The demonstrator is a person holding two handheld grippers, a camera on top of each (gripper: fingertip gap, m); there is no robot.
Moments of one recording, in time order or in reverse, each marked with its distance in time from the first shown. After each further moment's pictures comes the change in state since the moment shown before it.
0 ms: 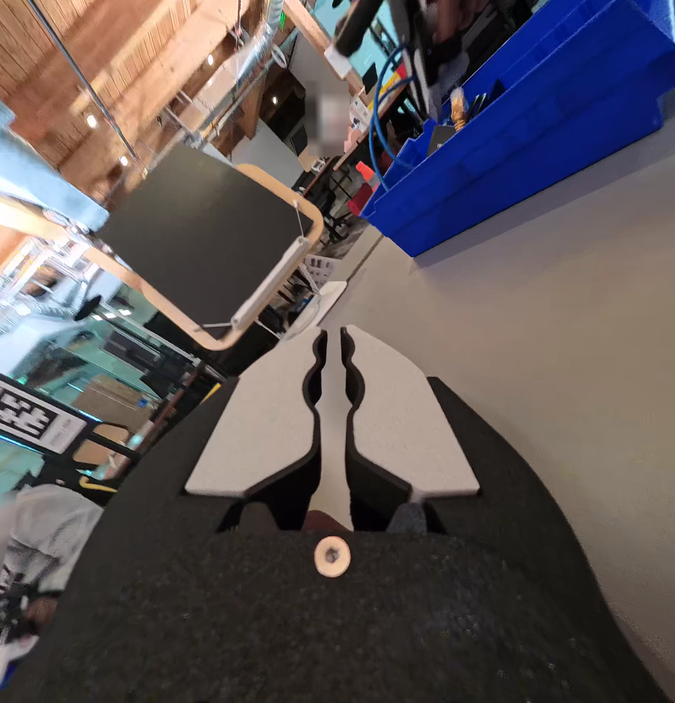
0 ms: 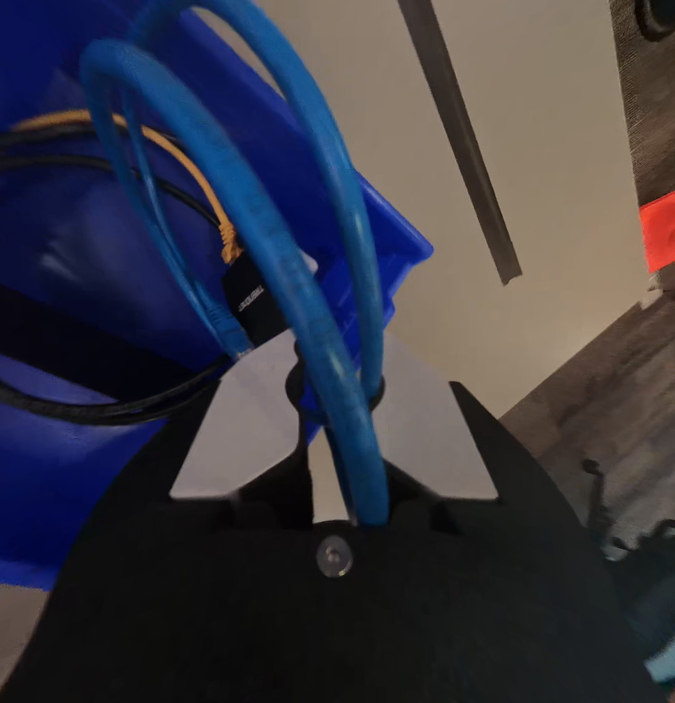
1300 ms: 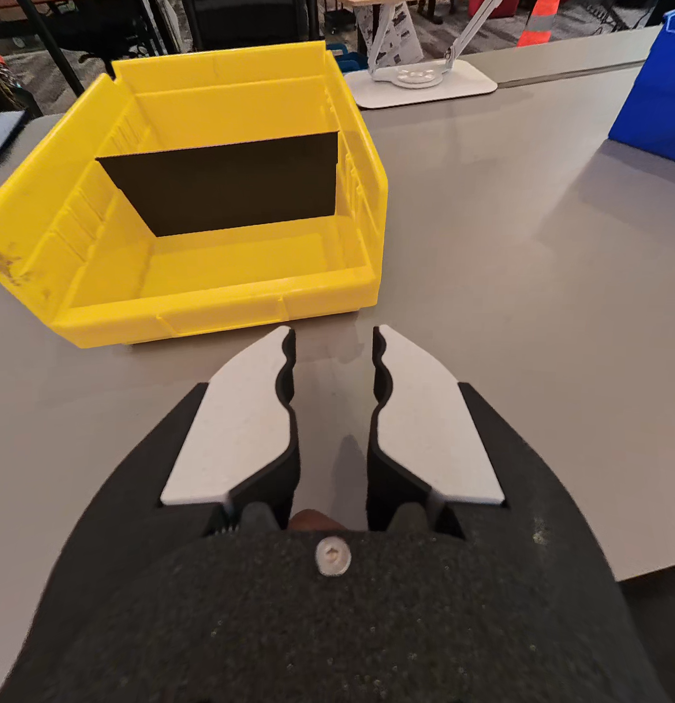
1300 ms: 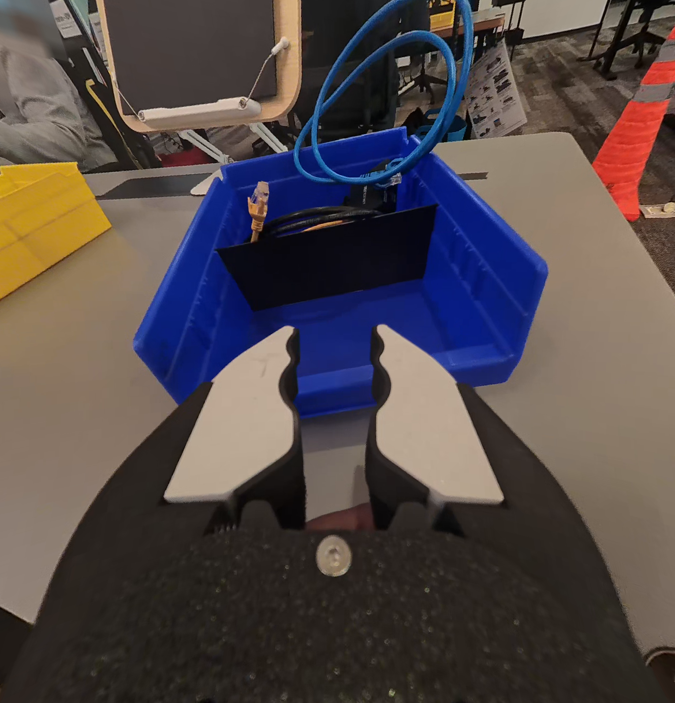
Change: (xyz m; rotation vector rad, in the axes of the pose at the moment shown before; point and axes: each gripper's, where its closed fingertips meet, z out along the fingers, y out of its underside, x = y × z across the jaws) left arm -0.078 0.168 -0.091 -0.529 -0.131 -0.805; right arm -0.189 0.114 -0.098 0.874 0.209 0.832
